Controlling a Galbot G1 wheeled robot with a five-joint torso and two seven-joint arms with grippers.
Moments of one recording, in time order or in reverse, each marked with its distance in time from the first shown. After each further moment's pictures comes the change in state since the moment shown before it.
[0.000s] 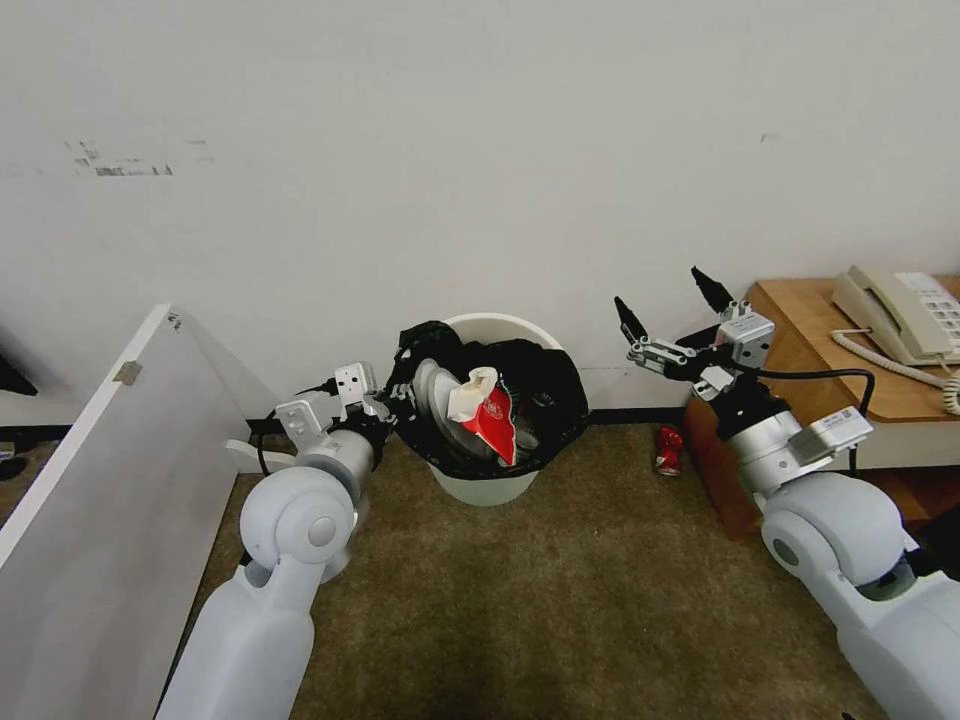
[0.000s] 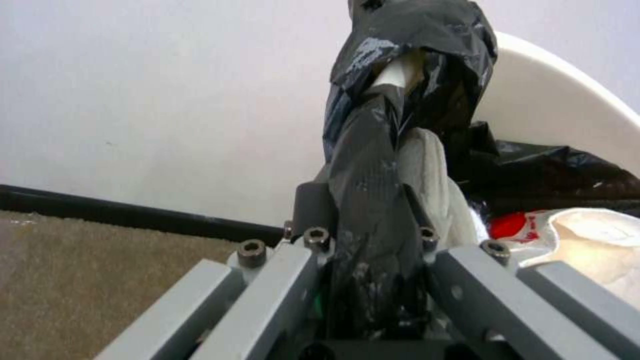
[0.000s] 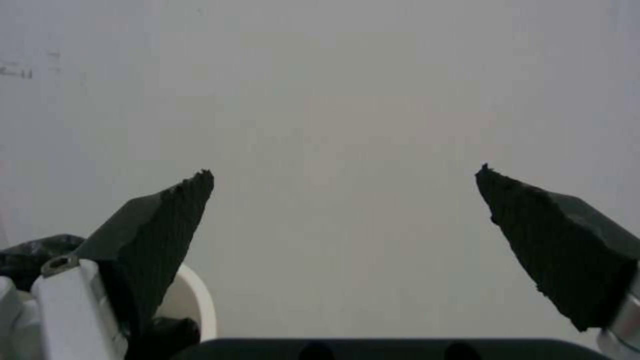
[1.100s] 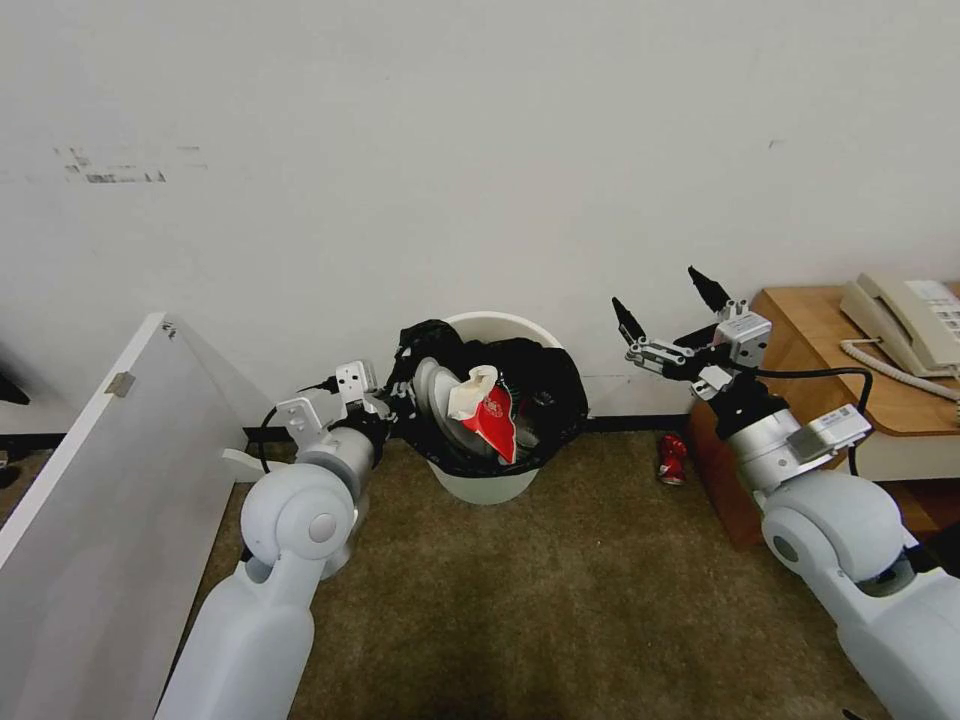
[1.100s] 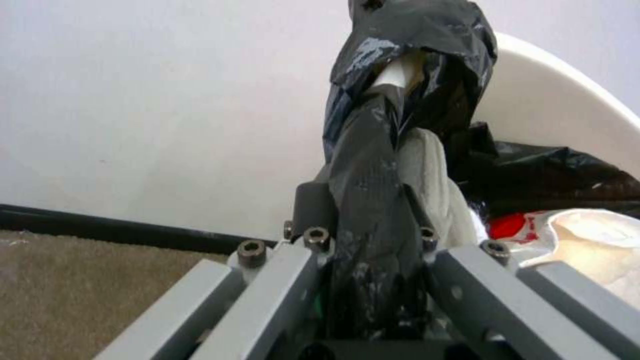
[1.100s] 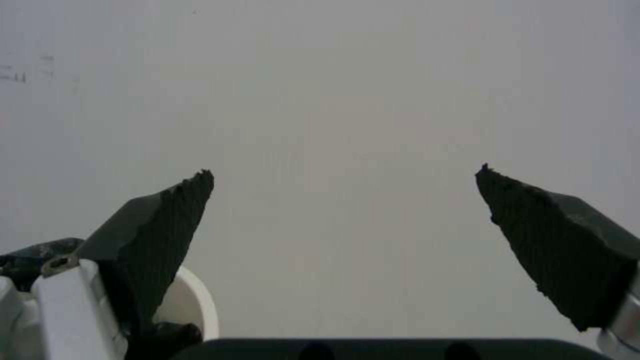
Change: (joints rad) left arm -0.012 0.006 0.000 0.009 -0.009 0.000 -0.001; right arm 0.009 -0.007 -0.003 -0.015 0.003 0.033 -0.019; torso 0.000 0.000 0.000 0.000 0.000
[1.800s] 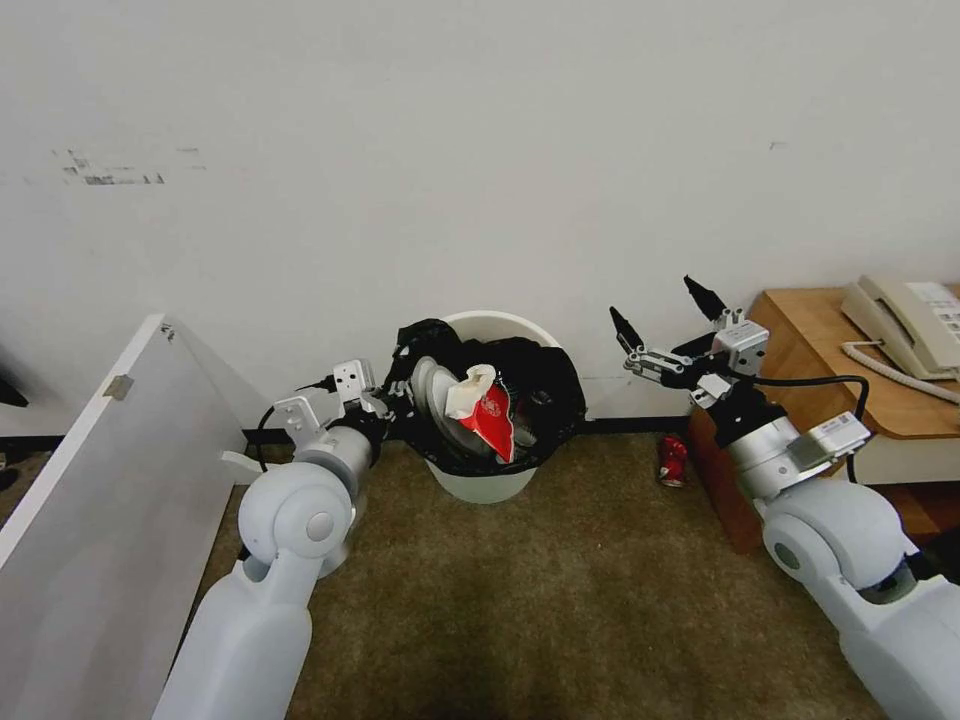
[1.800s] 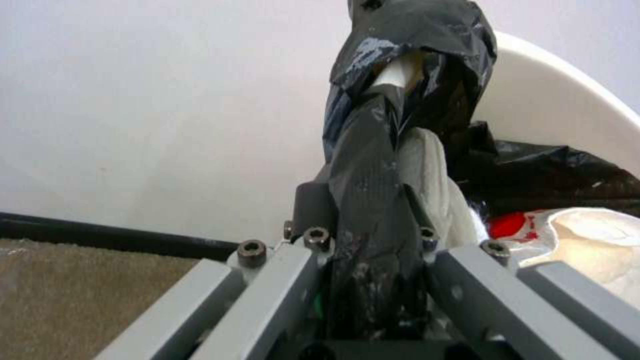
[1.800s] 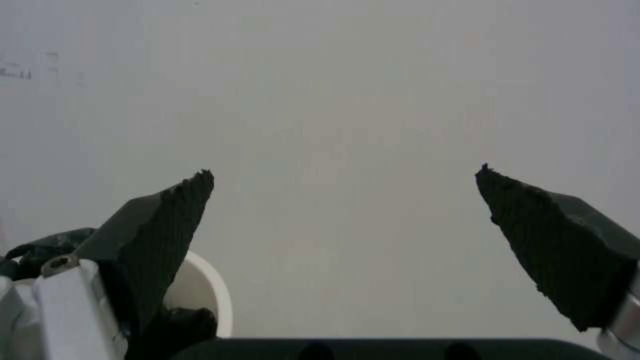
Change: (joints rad) left arm 0.000 0.003 -0.004 0.000 -0.001 0.000 0.000; right arm -0.024 0.001 0.006 0.004 0.012 0.008 -0.017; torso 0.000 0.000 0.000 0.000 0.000
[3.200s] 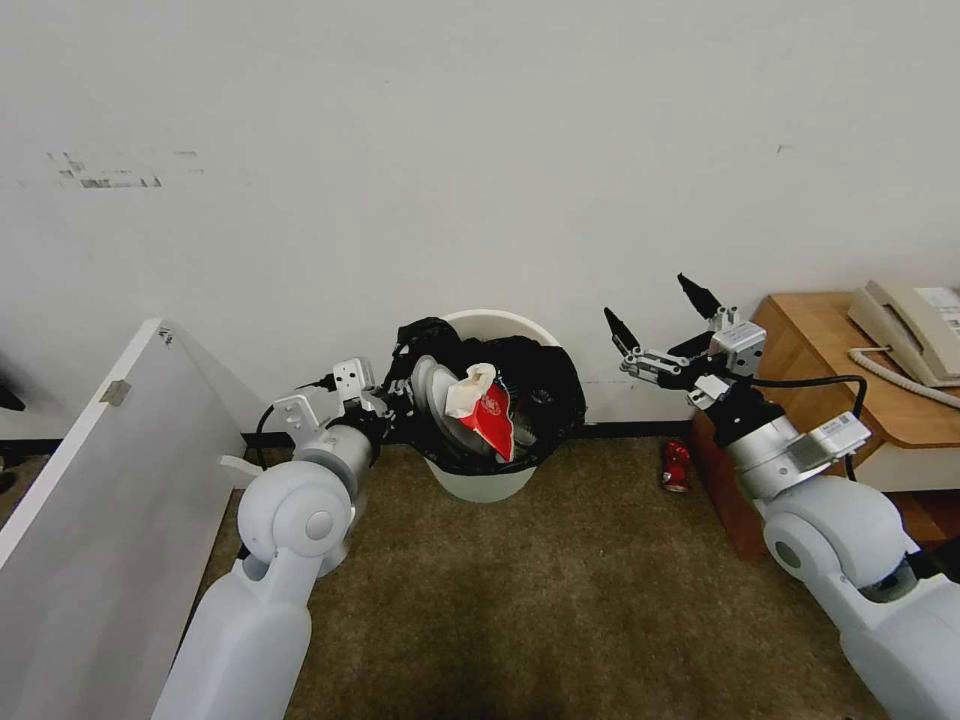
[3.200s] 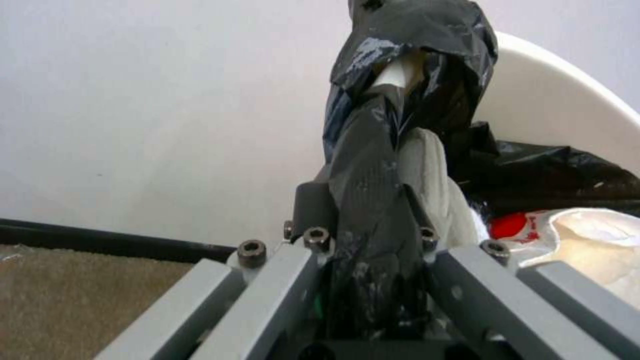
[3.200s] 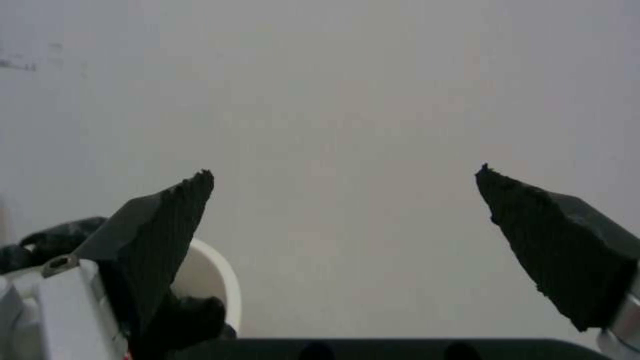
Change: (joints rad) left arm -0.005 0.000 0.001 0.001 -0.005 0.001 -0.001; right arm 0.005 0.001 0.000 -0.010 0.007 -0.020 -0.022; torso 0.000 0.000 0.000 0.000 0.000
